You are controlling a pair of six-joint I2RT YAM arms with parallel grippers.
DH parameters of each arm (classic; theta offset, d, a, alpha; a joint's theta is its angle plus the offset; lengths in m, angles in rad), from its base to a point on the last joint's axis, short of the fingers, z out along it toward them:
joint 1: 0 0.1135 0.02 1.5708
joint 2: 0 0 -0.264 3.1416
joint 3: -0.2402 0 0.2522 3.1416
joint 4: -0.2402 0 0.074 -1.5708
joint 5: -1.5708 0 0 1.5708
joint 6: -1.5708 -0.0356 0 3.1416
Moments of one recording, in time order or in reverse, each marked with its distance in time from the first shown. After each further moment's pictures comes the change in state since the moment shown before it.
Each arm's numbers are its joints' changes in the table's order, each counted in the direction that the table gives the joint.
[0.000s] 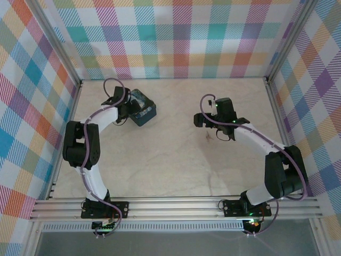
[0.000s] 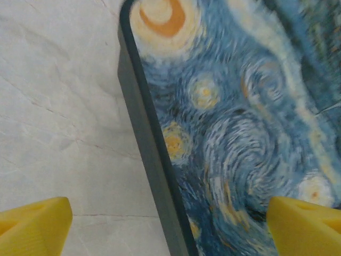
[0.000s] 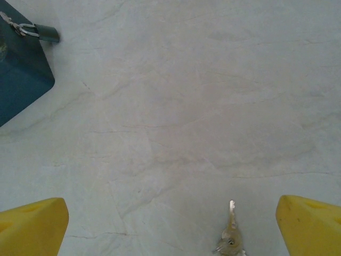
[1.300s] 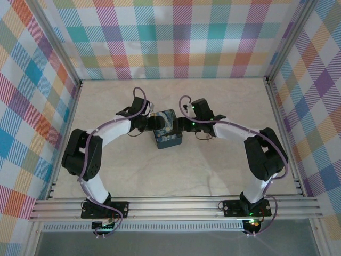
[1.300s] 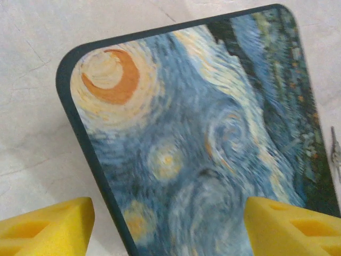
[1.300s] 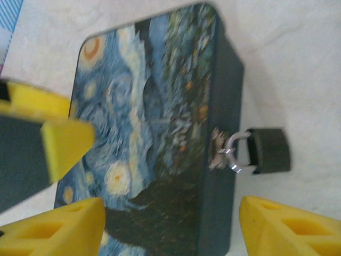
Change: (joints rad) left arm -0.233 0.113 0.154 0.007 -0.301 -0.180; right arm 0.195 -0.251 -0.129 0.074 0.251 -0.164
